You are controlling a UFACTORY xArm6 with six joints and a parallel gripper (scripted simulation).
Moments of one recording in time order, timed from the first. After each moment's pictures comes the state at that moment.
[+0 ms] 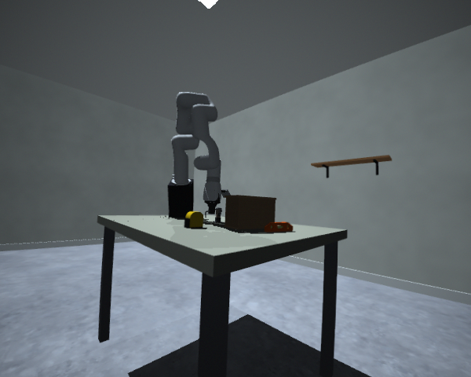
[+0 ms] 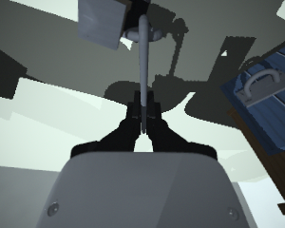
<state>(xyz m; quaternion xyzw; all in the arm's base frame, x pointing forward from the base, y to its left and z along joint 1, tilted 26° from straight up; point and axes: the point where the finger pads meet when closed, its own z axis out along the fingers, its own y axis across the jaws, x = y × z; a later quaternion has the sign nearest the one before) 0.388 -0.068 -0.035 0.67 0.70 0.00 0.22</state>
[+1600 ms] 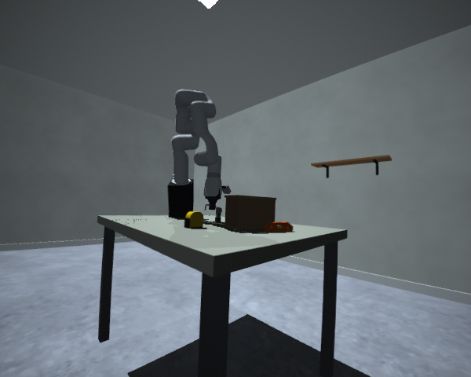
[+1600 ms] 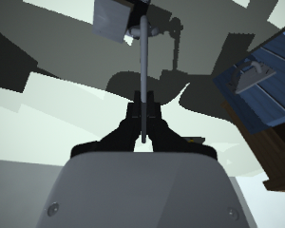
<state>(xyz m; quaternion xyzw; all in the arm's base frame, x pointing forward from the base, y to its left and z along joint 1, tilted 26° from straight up) 0.380 -0.058 -0.015 0.67 0.70 0.00 0.22</state>
